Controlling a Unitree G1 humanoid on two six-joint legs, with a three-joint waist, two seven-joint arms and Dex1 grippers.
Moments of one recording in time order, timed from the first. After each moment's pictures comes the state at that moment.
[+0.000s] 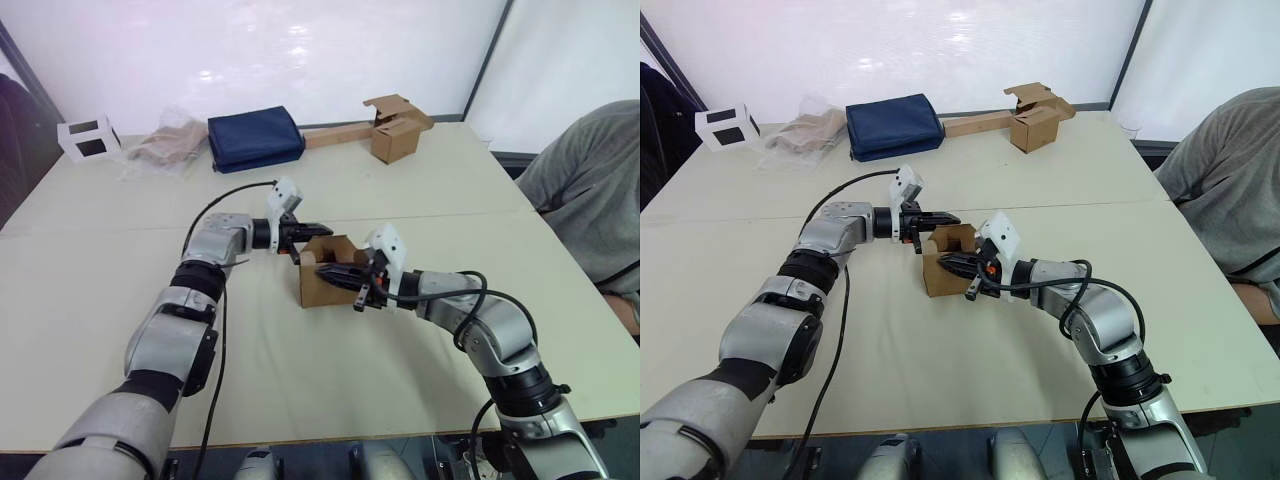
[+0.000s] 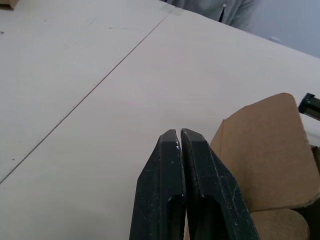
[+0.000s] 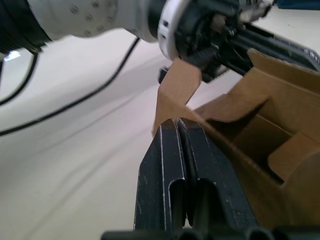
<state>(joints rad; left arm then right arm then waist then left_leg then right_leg) -1.10 0.29 -0.09 0.94 -0.20 0.23 -1.17 -0.51 -0.41 0.18 -0.19 0.47 0.67 0.72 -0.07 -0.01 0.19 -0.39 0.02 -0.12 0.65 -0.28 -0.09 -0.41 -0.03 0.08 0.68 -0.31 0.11</state>
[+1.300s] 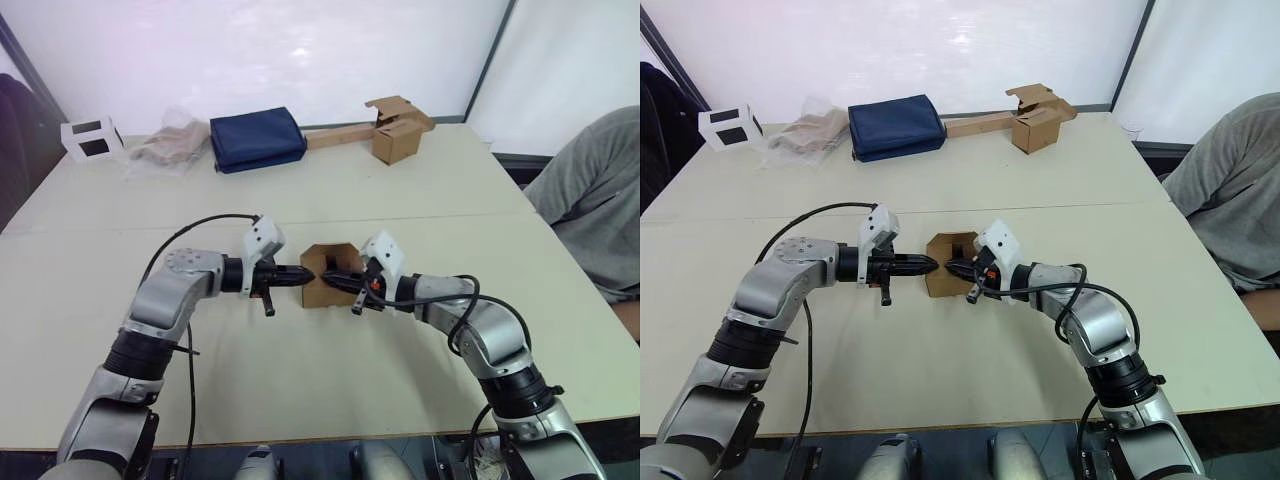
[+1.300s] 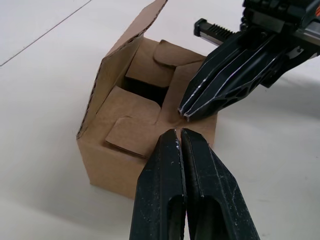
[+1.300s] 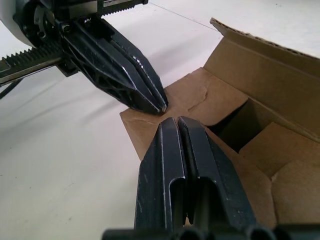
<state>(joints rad) -0.63 0.51 -0.14 0.03 -0.31 0.64 -1.08 -0.49 -0.42 0.19 -0.18 0.37 0.65 0.72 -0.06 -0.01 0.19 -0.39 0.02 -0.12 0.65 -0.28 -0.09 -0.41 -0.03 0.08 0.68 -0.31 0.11</state>
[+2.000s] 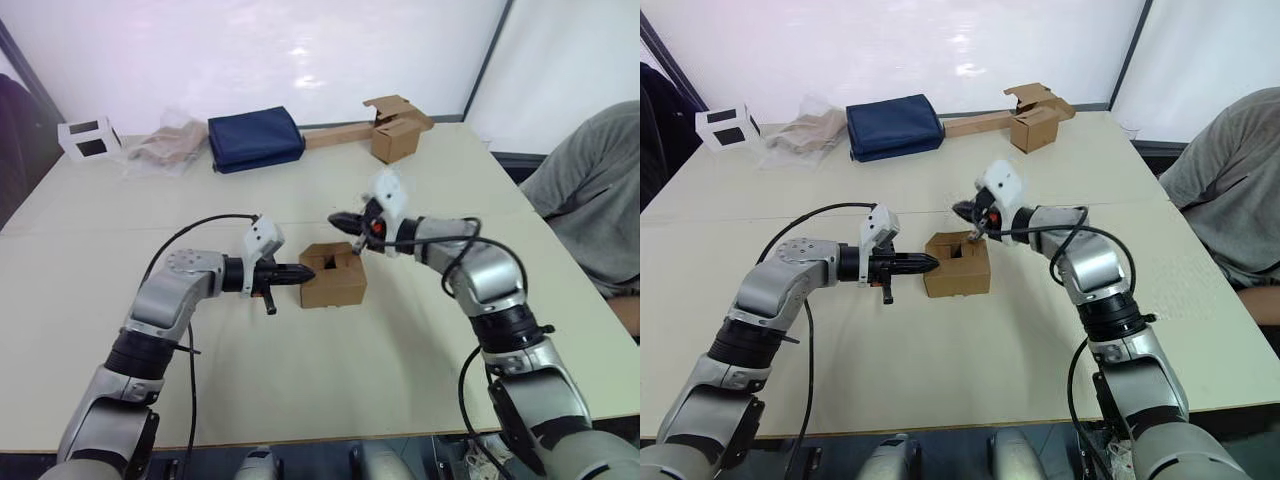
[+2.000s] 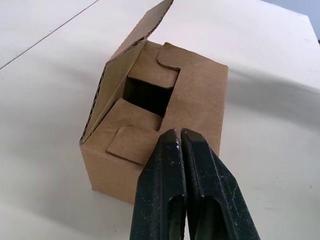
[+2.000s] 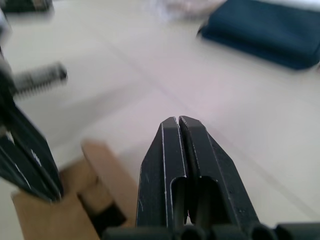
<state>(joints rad) -0.64 0.51 -0.14 0.03 -0.34 0.65 -1.06 -0.77 -0.40 0.20 0.11 0.27 0.56 0.74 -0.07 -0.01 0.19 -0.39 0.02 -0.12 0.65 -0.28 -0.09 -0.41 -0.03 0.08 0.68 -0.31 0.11</state>
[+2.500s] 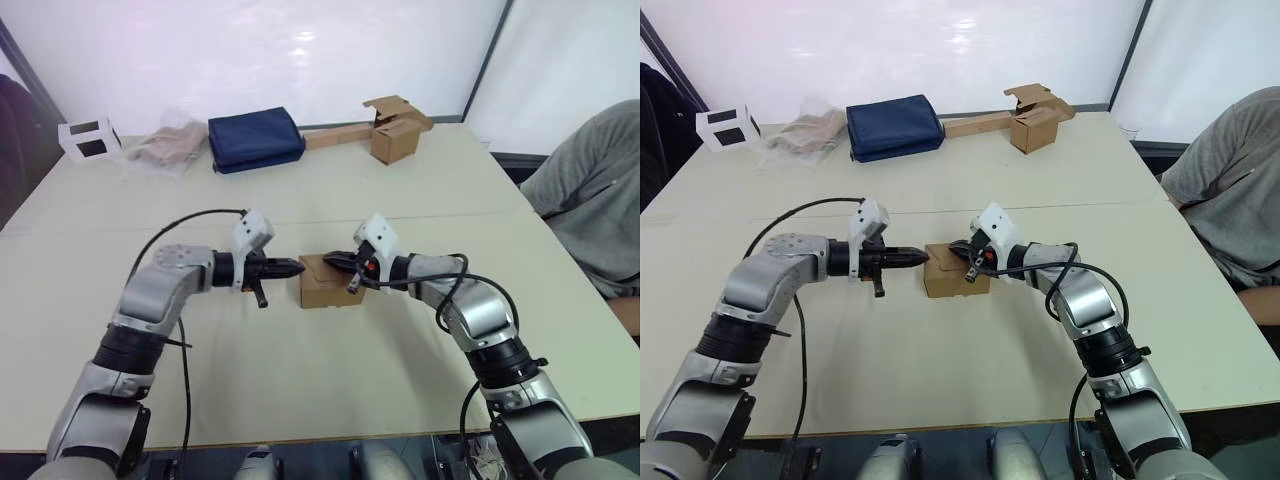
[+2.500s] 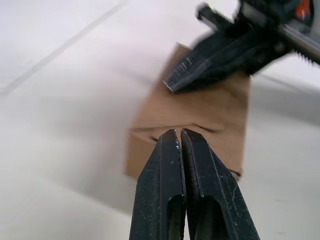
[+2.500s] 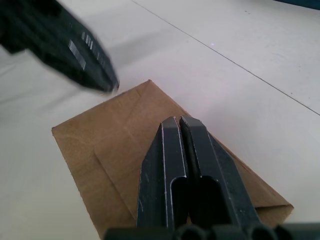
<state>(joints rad) -0.72 0.56 -0.10 0.10 -0.37 0.66 -1.04 -0.62 -0.39 0.21 -0.01 0.25 0.58 0.74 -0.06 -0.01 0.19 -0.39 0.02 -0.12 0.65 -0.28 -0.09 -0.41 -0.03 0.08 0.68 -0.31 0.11</state>
